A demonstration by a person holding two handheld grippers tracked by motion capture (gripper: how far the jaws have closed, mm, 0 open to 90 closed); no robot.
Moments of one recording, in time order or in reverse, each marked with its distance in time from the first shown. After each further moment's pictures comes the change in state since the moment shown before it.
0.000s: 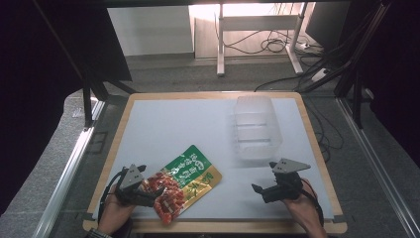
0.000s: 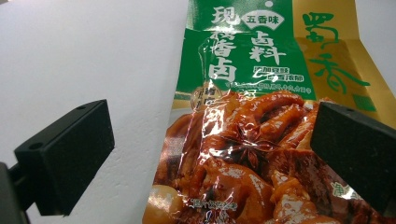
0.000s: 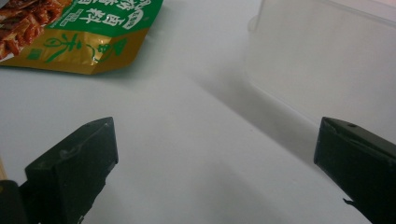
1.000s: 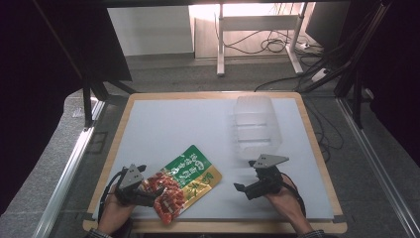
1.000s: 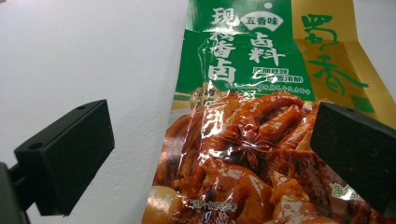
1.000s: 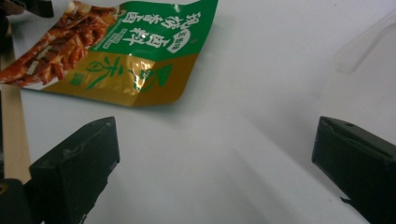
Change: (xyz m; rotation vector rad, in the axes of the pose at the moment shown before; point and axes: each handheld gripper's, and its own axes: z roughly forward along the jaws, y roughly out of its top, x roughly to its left) left arm 0.001 0.000 0.000 -0.005 -0.004 -0.004; right arm 0.015 0.023 0.041 -0.005 0.157 -0.002
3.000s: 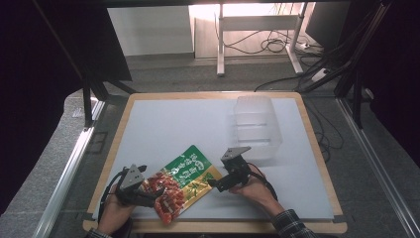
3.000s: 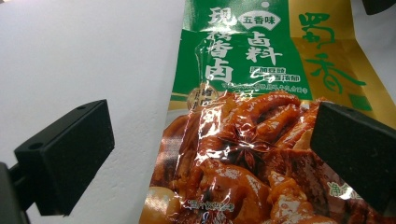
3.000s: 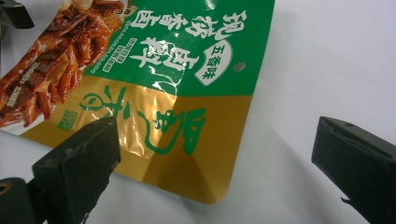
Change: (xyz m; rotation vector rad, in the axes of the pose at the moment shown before) left arm -0.002 0.000 0.000 0.006 -0.003 0.008; right arm 0.015 0.034 0.084 0.109 0.095 0.020
